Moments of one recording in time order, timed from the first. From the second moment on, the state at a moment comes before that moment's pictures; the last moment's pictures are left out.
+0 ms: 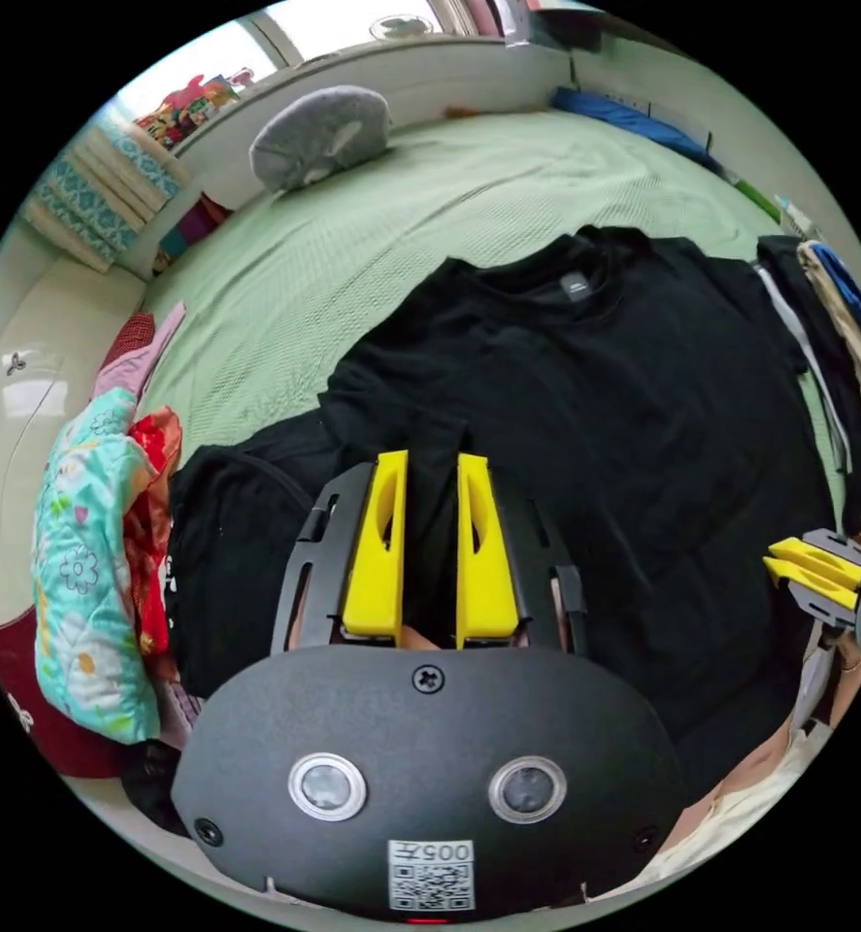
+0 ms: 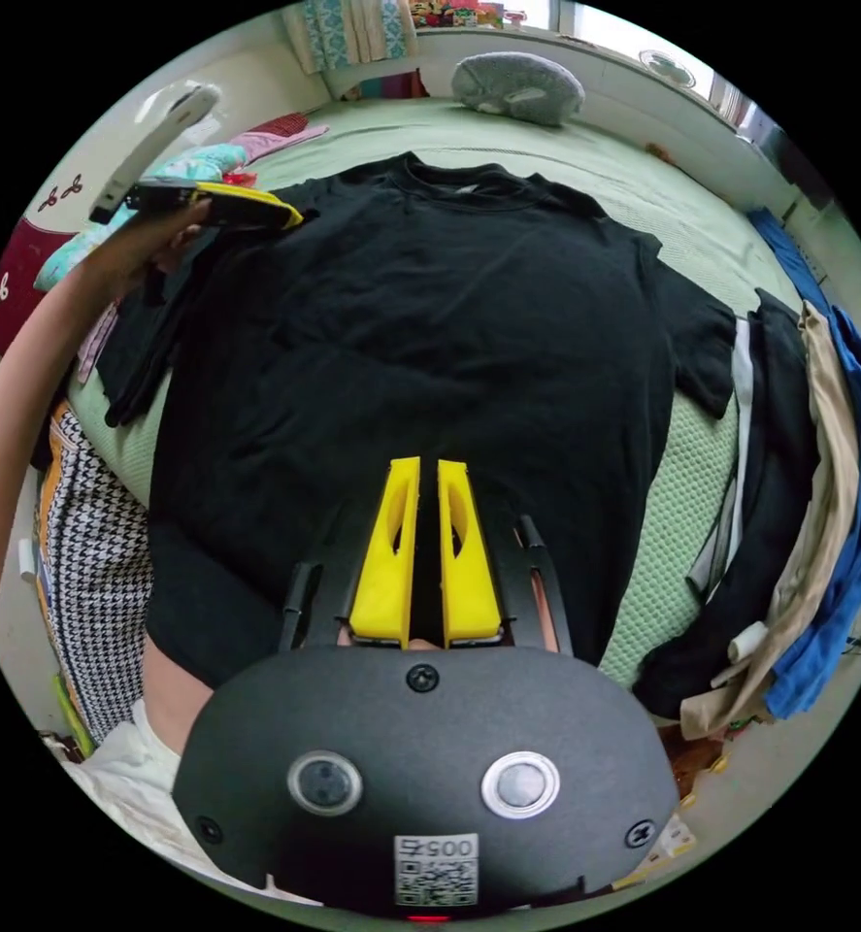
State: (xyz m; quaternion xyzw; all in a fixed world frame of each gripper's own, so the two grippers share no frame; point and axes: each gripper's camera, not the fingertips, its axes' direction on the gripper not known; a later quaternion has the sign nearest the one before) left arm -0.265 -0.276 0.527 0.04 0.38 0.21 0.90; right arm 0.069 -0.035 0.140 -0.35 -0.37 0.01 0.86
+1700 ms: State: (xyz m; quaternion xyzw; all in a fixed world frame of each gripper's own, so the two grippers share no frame) left arm -0.452 -0.021 0.562 -0.03 0.56 0.04 0.83; right arm 0.183 0.040 0.027 -0.34 -0.33 0.10 0.88
